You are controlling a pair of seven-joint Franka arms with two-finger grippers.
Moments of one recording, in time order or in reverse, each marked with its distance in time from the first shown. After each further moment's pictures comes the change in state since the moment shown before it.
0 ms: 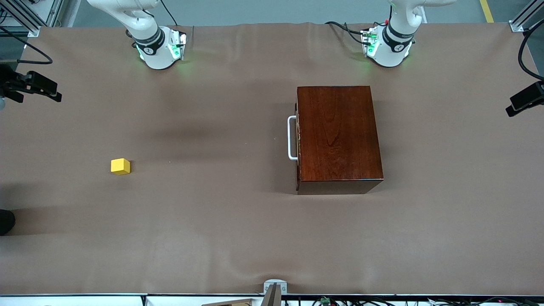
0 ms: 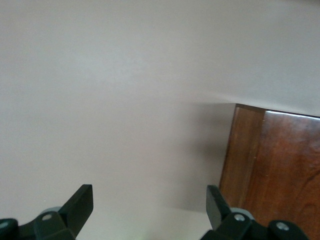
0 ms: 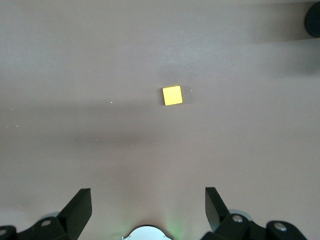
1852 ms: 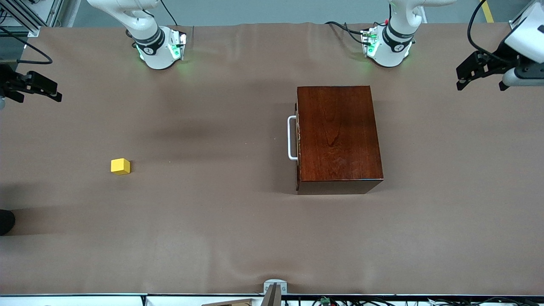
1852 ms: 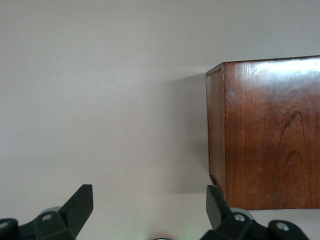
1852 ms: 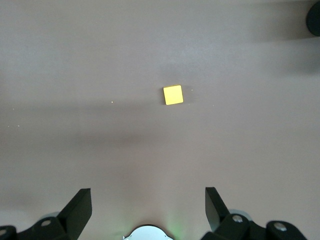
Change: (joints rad) left arm -0.006 -0.268 -0.152 -0.354 -0.012 0.110 0.056; right arm 0.000 0.000 -0.003 -0.001 0.005 0.000 0.000
